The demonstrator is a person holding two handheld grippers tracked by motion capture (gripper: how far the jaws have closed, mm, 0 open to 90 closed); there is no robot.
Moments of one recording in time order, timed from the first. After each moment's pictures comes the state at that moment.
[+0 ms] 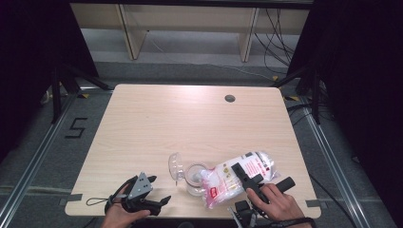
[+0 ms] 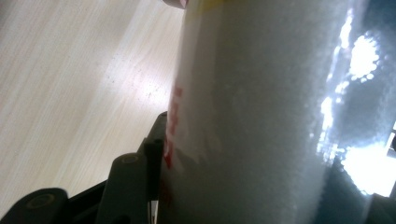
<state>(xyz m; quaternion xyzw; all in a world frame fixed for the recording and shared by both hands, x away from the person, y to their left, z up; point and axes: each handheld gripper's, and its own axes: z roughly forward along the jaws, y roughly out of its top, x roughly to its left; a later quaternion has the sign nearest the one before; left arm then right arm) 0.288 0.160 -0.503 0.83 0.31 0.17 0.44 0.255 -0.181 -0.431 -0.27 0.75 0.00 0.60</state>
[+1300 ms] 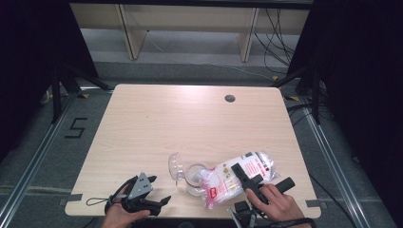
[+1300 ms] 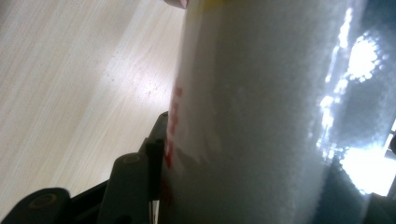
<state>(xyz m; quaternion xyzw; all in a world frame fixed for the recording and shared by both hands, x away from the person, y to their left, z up) 0.287 0.161 -0.502 0.83 0.31 0.16 0.43 0.254 -0.180 -0.431 -0.27 0.75 0.00 0.61</state>
